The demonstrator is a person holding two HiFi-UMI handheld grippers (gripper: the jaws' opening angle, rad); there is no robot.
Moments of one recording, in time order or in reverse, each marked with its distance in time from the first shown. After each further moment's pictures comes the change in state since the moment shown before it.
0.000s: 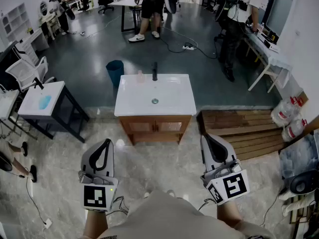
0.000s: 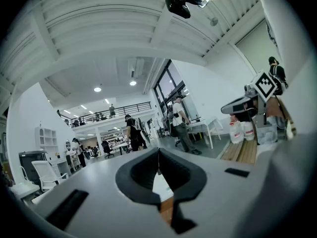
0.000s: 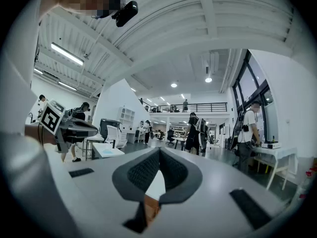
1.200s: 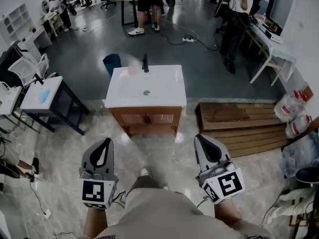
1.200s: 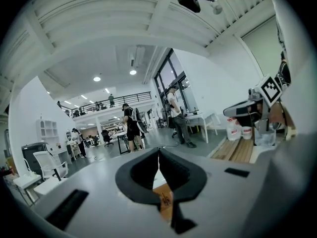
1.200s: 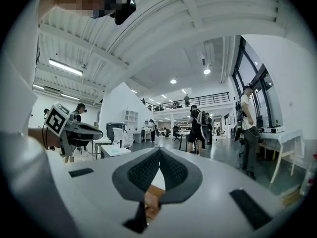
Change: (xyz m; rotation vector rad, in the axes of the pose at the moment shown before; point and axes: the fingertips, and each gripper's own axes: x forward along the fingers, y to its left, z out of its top) left arm 0.020 -0.124 -0.002 -0.030 0.125 -0.005; right arm -0.066 -0.077 -0.063 0.104 0.030 0.081
